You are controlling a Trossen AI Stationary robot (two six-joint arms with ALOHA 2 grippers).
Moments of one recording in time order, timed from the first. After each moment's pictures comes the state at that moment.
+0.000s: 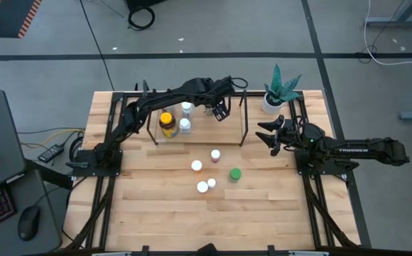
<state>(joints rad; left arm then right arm) 0.34 2.29 2.32 -1.12 -0.35 -0.13 -0.22 0.42 0.01 0.50 0.10 0.25</state>
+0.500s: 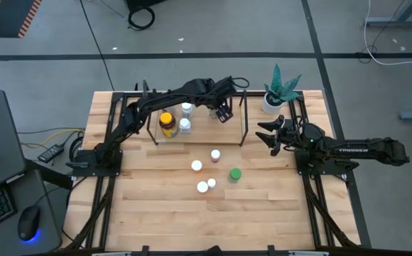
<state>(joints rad) 0.33 2.29 2.32 -1.06 -0.26 -0.16 -0.22 0.42 0.01 0.50 0.10 0.25</state>
